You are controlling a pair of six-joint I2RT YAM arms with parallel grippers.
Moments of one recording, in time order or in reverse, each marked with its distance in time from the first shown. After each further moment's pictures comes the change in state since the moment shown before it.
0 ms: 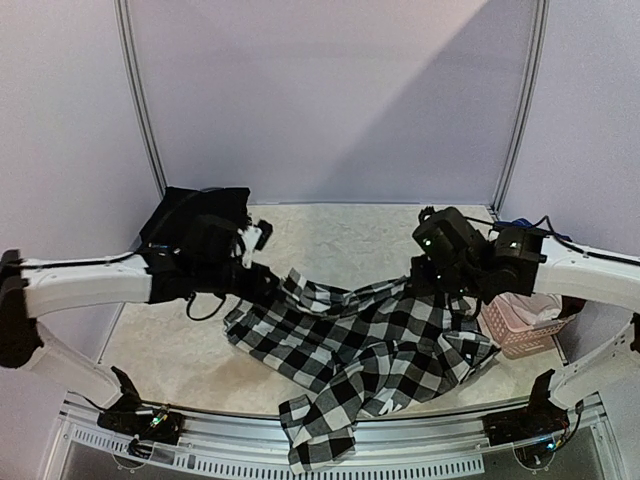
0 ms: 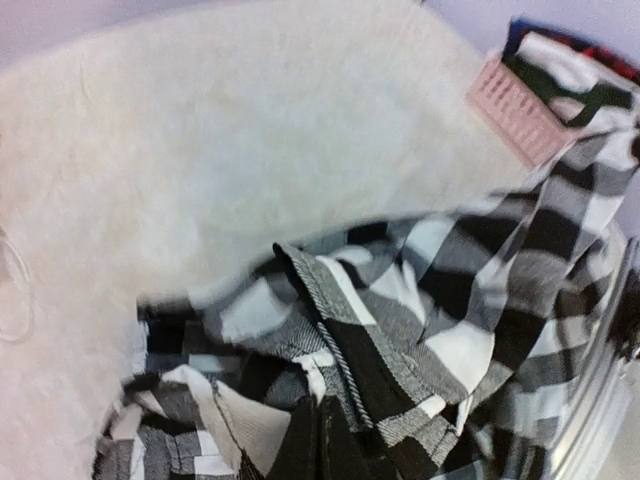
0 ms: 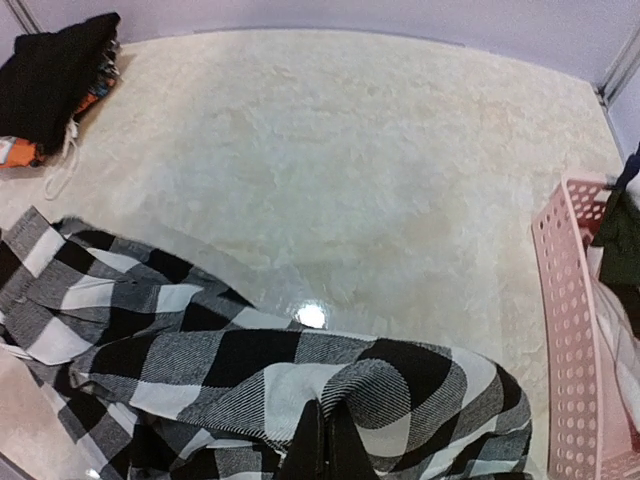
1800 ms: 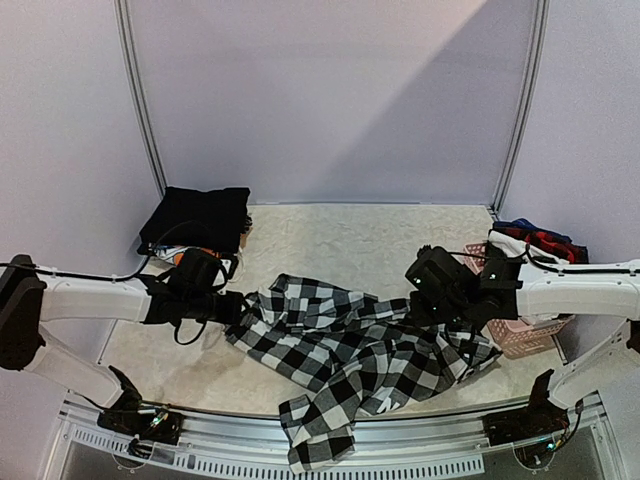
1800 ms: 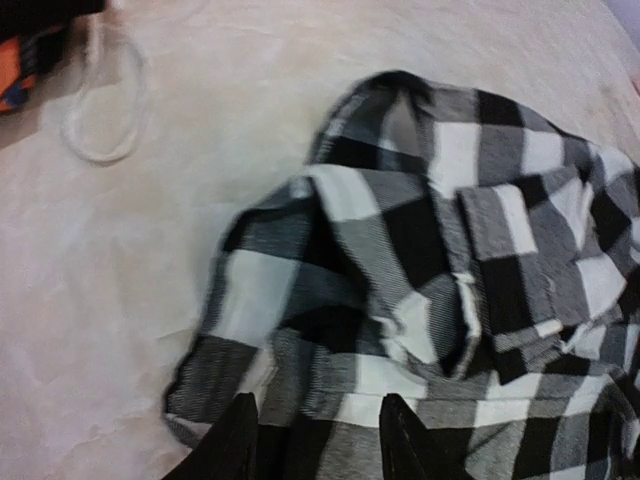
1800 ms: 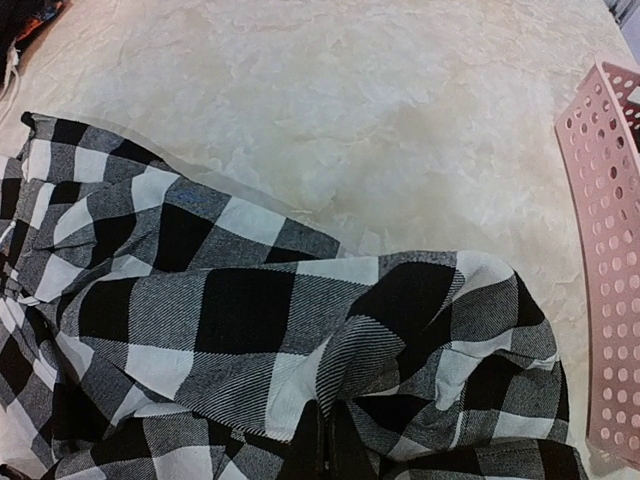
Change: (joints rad) left arm 0.143 -0.010 -0.254 0.058 -0.138 -0.084; right arm 0.000 0.033 -0.199 0.098 -0.061 0.083
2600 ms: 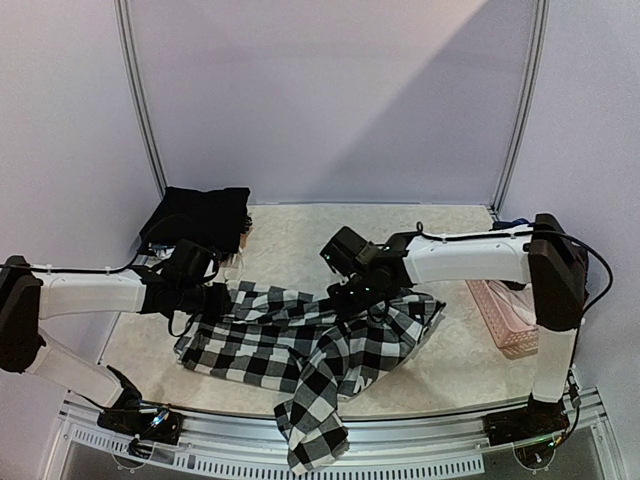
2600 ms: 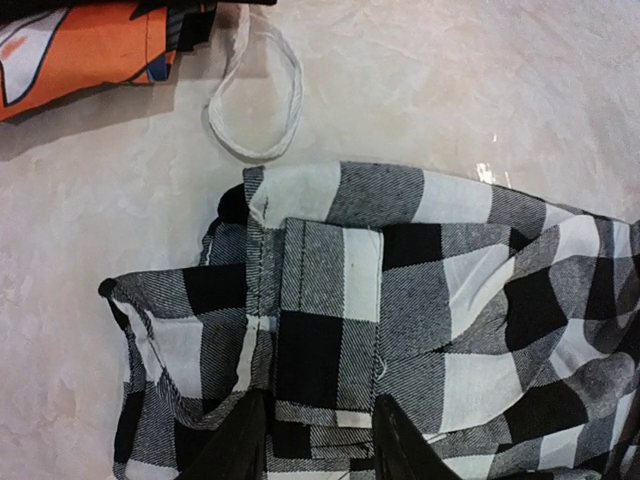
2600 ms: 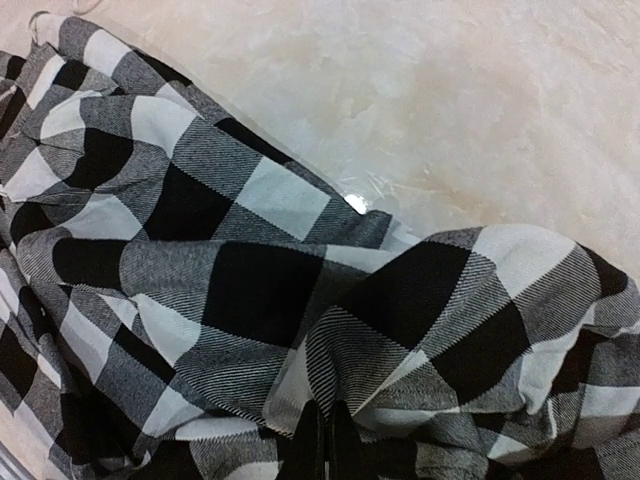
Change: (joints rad) left arm 0.087 -0.011 0.043 -0.112 -0.102 -0.020; right arm 0.002 0.636 0.583 -0.010 -0.306 -0.257
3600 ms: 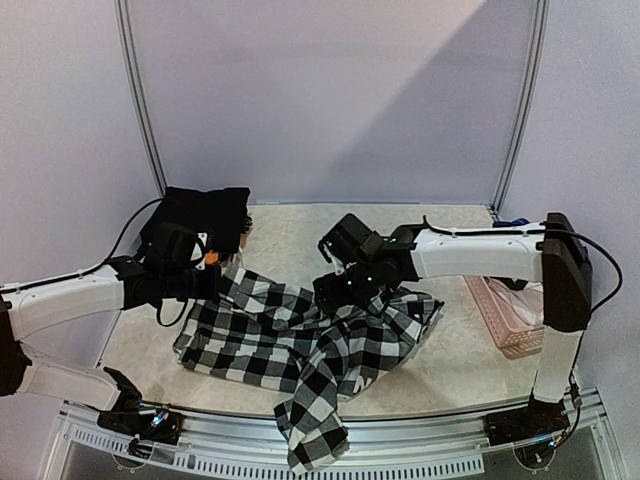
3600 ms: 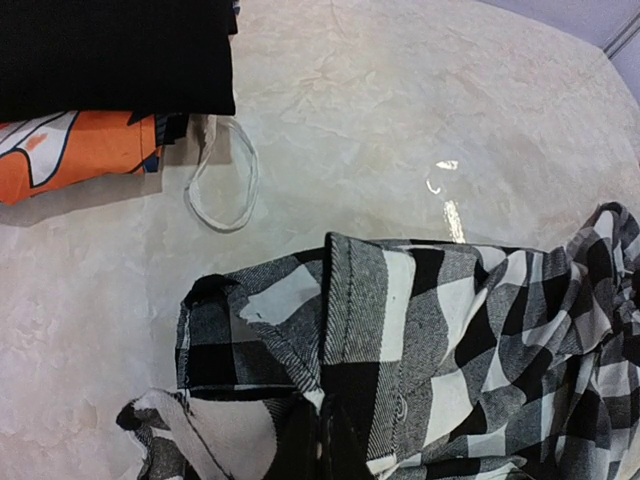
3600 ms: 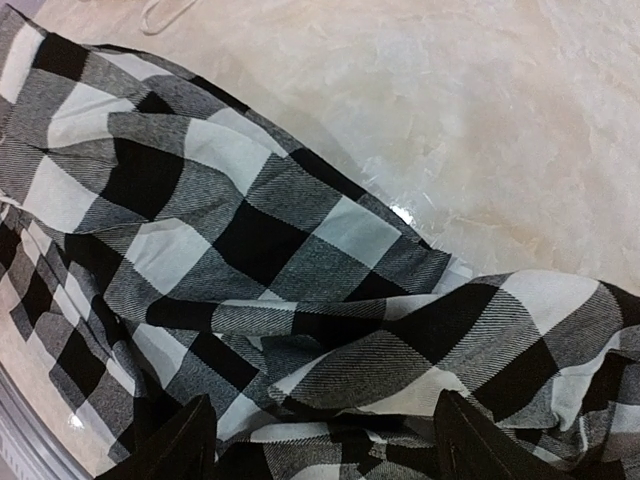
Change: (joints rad) left arm -0.002 -0.158 0.063 -0.079 0.044 0.034; right arm 0.000 -0.054 0.008 0.048 -0.085 0.010
